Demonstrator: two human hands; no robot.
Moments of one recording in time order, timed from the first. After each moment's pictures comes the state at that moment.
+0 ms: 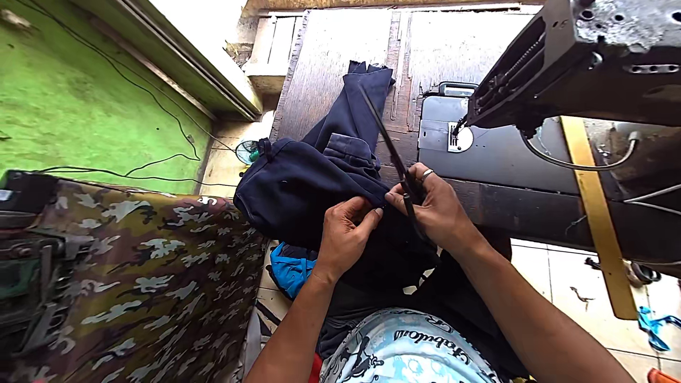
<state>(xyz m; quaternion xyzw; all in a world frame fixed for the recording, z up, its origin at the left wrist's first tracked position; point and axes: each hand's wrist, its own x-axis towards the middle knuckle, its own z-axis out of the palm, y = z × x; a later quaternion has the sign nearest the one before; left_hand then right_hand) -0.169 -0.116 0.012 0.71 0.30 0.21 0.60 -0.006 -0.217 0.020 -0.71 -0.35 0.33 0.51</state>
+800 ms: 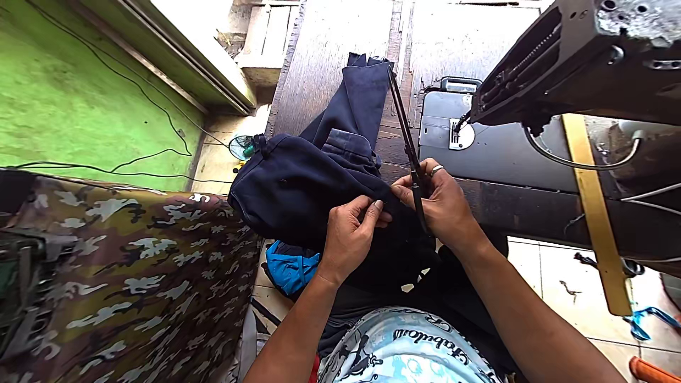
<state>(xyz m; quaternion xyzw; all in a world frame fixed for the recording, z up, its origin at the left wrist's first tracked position) -0.162 -0.123 0.013 0.71 0.30 0.21 0.60 -0.003 -0.219 0.013 -0.72 -0.29 0.32 0.54</state>
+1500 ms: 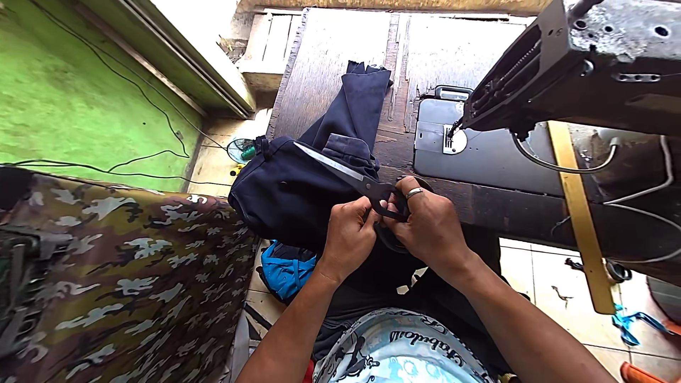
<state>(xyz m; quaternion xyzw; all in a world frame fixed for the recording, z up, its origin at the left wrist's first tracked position) -0.159 -0.123 0.017 0.78 0.30 0.22 0.50 -0.036 -0.220 0.032 -0.79 -0.51 0.02 0.33</state>
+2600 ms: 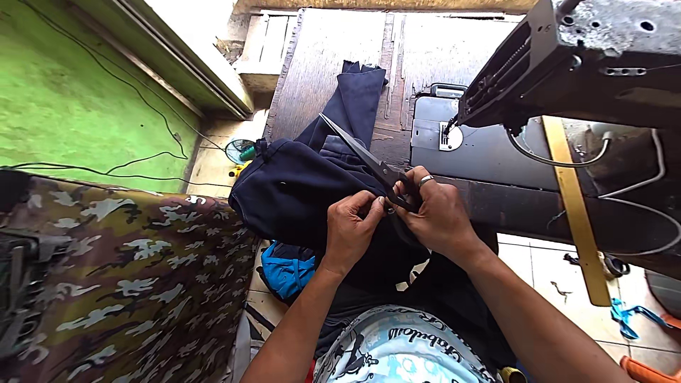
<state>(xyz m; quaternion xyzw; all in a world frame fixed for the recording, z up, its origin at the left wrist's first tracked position) -0.154 -0.129 0.001 0.75 0.30 0.28 0.51 -0.014 -0.229 0.035 -0.77 -0.47 0.15 0.41</state>
